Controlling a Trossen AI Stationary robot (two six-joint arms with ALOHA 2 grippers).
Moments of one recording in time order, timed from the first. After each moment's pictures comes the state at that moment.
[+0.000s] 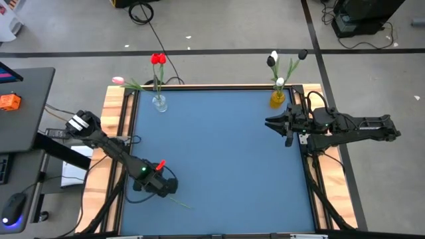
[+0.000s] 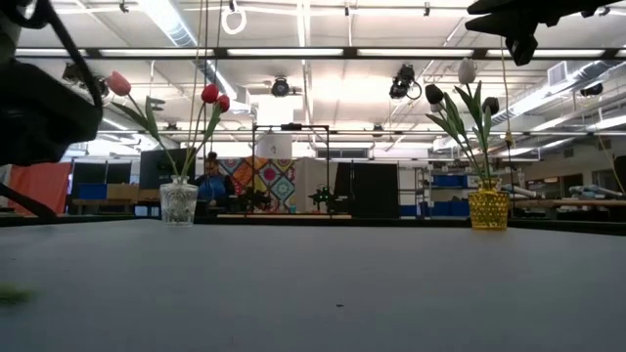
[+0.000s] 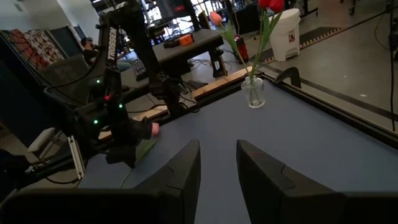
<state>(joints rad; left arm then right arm) -0.63 1.50 0.73 -0.53 0.10 -2.14 0.04 0.51 0.61 -0.26 0.23 0.40</state>
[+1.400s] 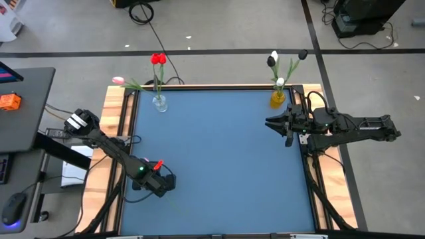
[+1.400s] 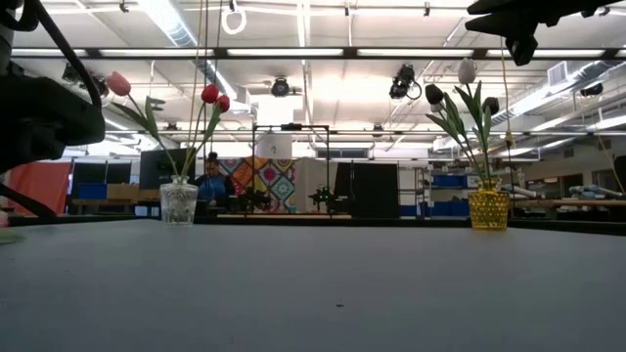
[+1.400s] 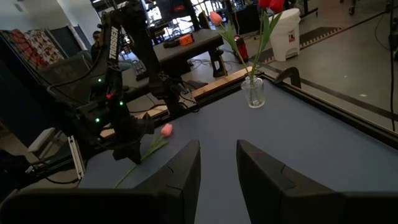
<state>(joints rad) -0.64 1.50 0.70 -0.54 0.00 -2.22 0.04 0.51 0.61 -0.26 0.23 0.40</state>
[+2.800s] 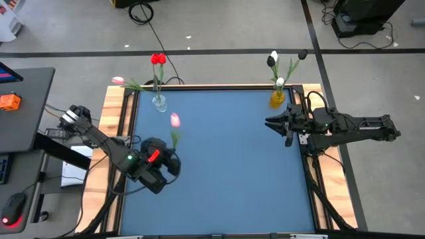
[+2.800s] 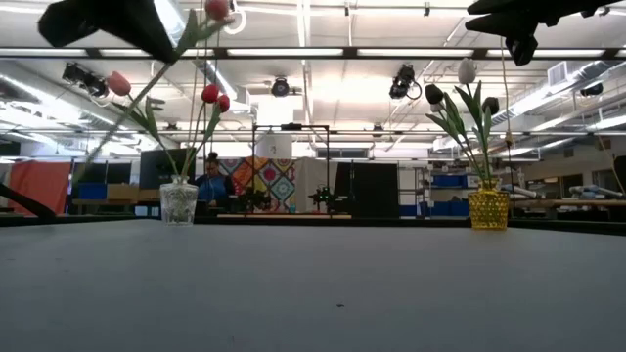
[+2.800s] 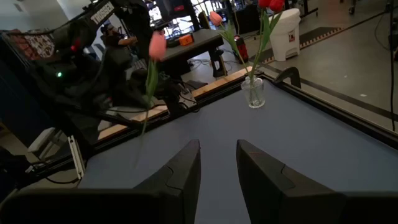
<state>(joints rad) -0.62 1.37 1.14 -1.09 -0.87 -1.61 0.04 0.51 0.61 -0.26 0.23 0.40</state>
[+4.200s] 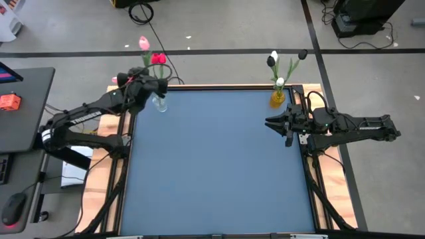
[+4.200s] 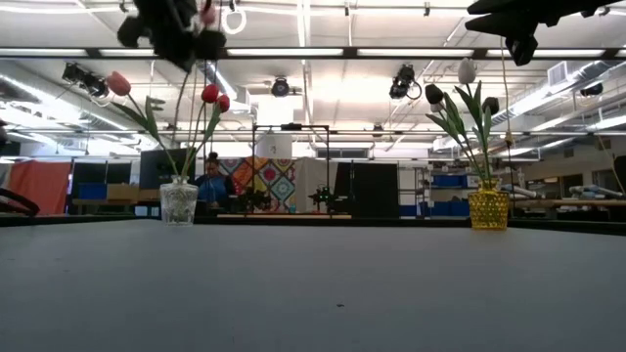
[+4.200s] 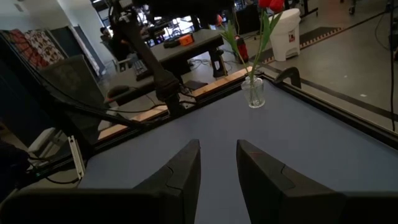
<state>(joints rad) 0.42 1.06 1.07 -0.60 -1.08 -0.38 0.04 0.51 0.61 -0.26 0.23 0.40</state>
